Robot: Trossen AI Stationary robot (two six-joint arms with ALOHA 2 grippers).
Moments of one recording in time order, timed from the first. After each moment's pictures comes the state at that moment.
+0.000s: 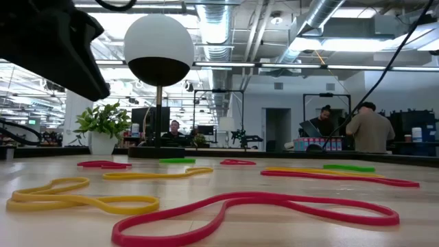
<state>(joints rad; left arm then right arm) -0.74 1.70 1.05 -0.64 -0.72 -0.74 1.08 1.89 1.42 -0.85 0.24 1.65</state>
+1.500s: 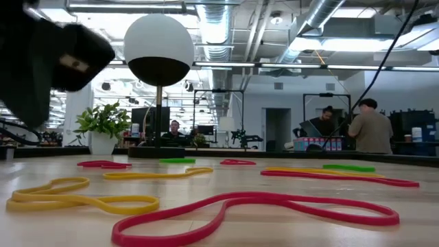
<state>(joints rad) -0.74 1.78 0.96 -0.08 -0.28 -0.40 0.87 1.89 1.57 -0.84 0.97 1.20</state>
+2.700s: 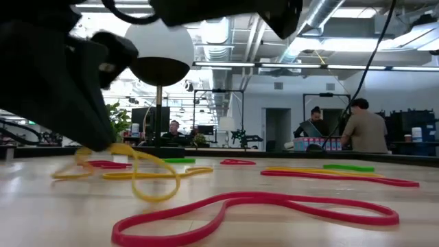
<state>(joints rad) -0.72 1.87 1.06 -0.21 -0.51 -0.35 0.66 2.11 1.57 -0.24 0.56 0.53</state>
